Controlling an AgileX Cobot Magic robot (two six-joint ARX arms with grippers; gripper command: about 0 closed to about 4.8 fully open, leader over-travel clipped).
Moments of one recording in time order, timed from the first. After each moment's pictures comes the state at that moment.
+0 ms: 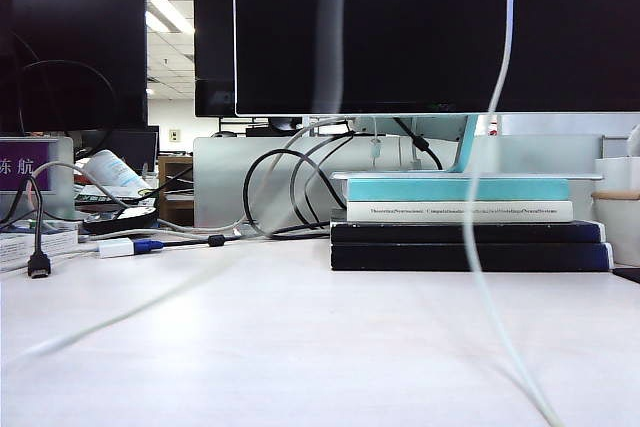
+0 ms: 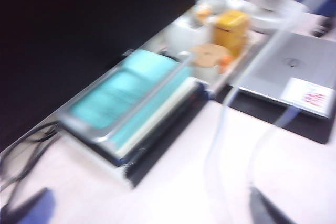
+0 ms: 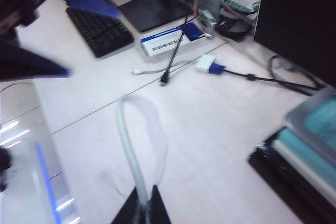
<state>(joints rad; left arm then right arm) -0.54 1.00 1.14 -0.43 0.38 0.26 0.30 0.99 1.37 -0.83 -0.69 -0.21</state>
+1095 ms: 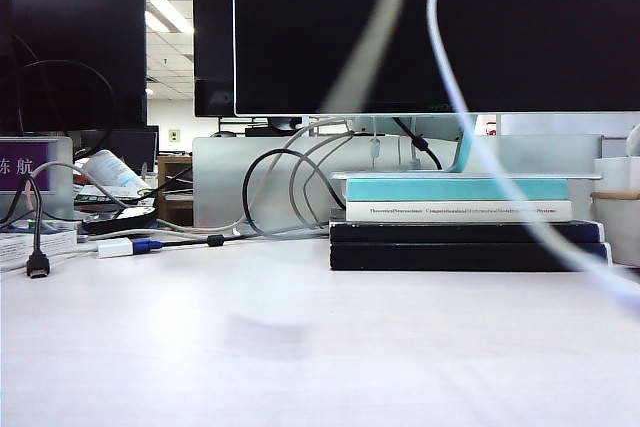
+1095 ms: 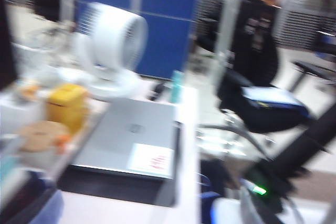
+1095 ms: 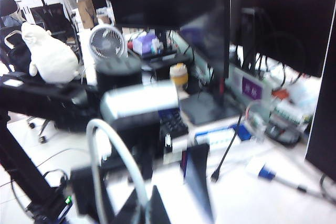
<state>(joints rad) -0.65 1.23 1.14 -0.01 0.88 0.01 0.30 0.98 1.52 -0.58 -0.94 0.04</state>
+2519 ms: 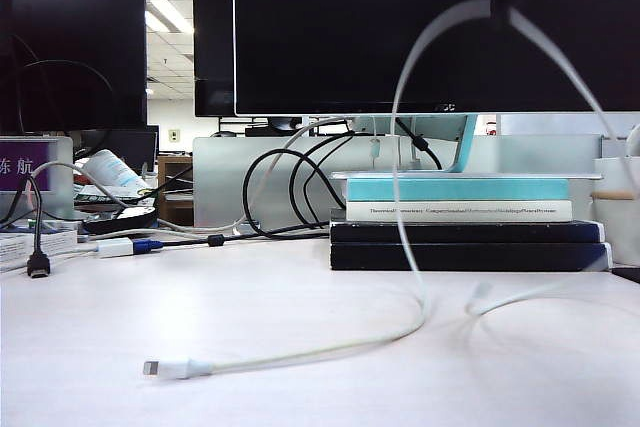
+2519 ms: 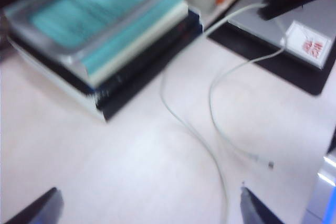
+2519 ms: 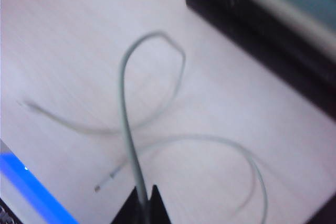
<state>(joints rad) -0.48 1.16 1.14 -0.58 0.44 0.23 0.30 1.44 1.52 -1.18 -0.37 -0.29</state>
